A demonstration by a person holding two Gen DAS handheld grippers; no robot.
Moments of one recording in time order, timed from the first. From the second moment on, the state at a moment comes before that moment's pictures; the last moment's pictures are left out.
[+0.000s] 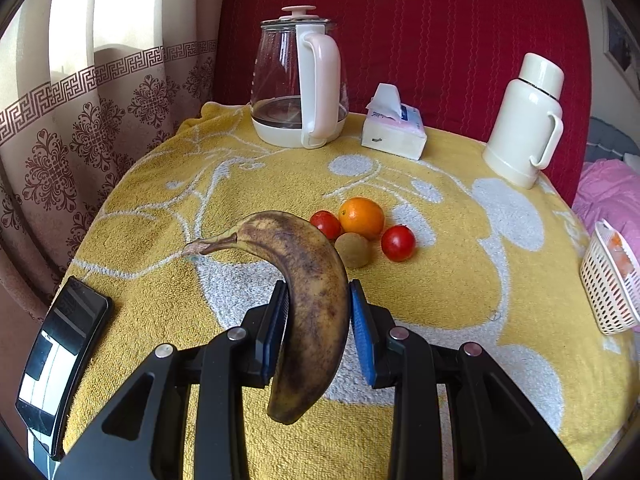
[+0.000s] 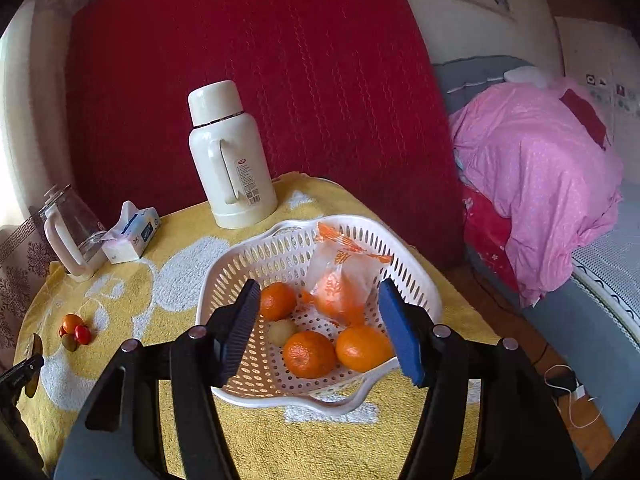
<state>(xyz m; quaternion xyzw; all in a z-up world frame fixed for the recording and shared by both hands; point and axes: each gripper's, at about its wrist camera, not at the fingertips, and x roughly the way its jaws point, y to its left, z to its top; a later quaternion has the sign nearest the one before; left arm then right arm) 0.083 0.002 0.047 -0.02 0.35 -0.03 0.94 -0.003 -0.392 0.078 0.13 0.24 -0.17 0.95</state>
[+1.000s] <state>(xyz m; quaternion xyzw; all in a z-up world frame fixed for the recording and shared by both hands) 0.070 -0.292 0.094 0.07 0.36 -0.31 0.87 -0.066 -0.435 0.070 0.21 0.15 -0.23 0.94</state>
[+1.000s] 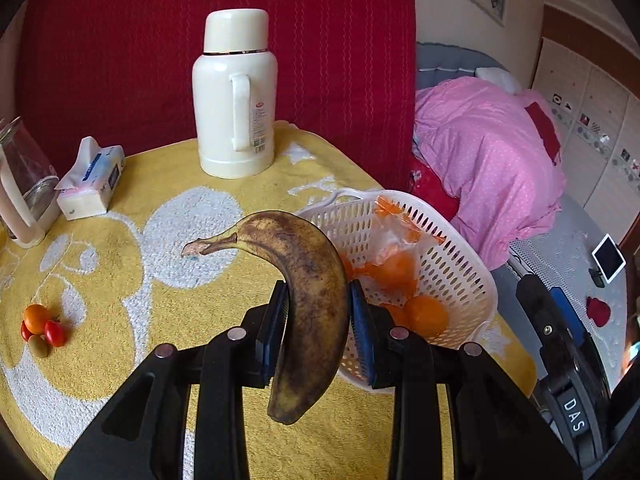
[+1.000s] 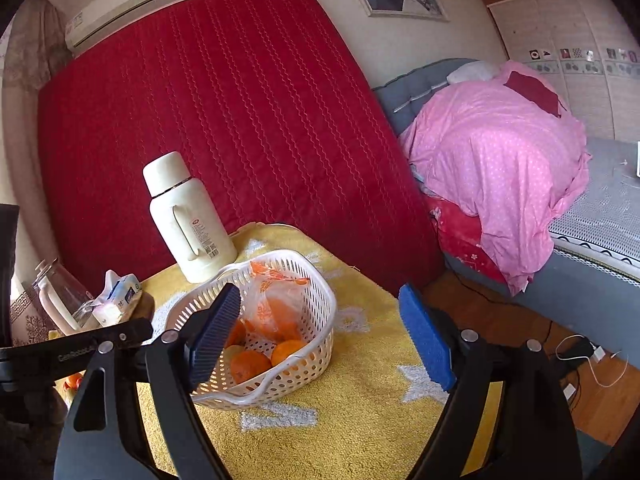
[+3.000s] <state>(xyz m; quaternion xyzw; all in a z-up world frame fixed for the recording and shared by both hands) 0.108 -0.100 0.058 0.01 0.36 -0.08 0.93 -0.052 -0.361 0.076 0.06 0.15 -0.12 0.98</state>
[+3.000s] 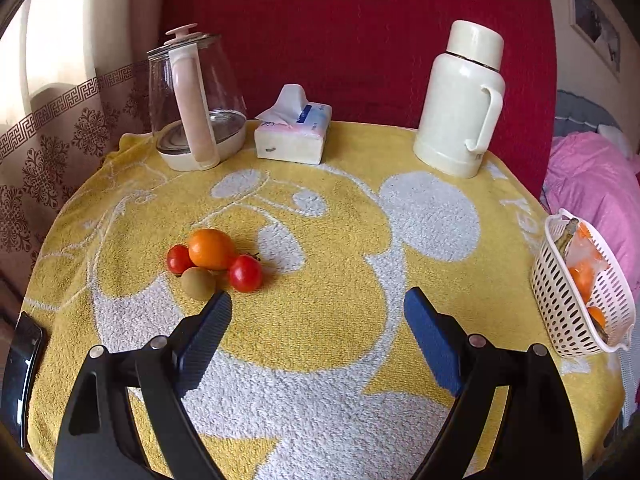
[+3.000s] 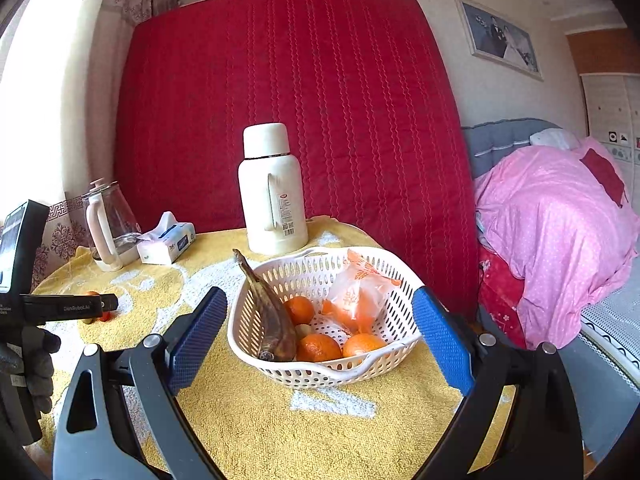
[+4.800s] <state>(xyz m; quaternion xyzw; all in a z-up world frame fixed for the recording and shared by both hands) 0.176 0.024 0.037 -0.08 0.37 -0.12 0.92 0.028 -0.271 0.083 -0.03 0.25 0.03 0.97</state>
